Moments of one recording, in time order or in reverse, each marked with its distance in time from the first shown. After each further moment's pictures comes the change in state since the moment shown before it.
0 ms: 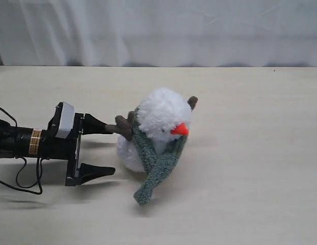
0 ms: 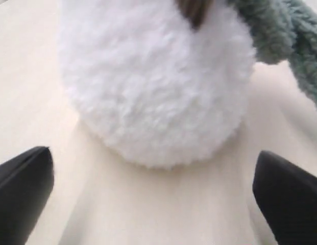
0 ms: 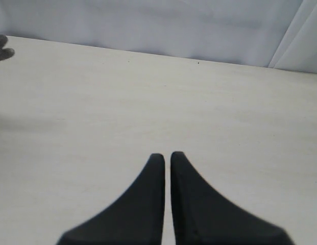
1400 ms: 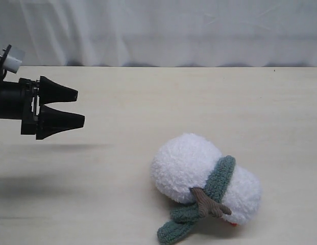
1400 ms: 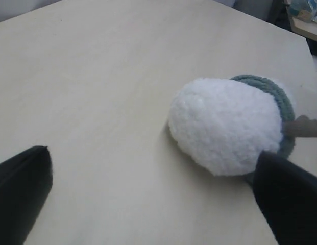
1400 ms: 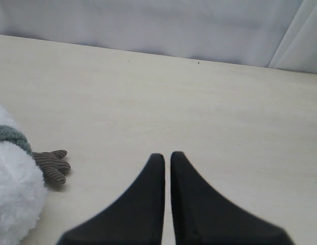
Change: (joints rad) left arm 0.144 -0.453 0.058 0.185 -0.002 -0.785; right arm 0.000 0.000 0.000 0.000 0.000 0.000
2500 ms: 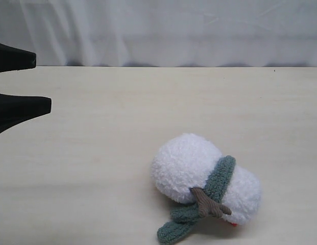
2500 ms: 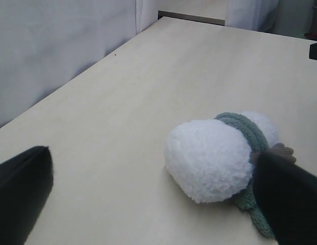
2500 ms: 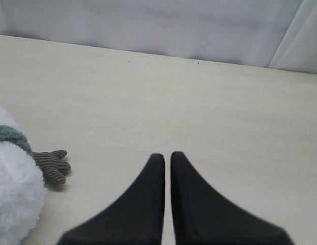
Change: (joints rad) left arm 0.093 -0.593 0.182 0.041 -0.008 -0.152; right arm 0.000 0.000 0.000 0.000 0.000 0.000
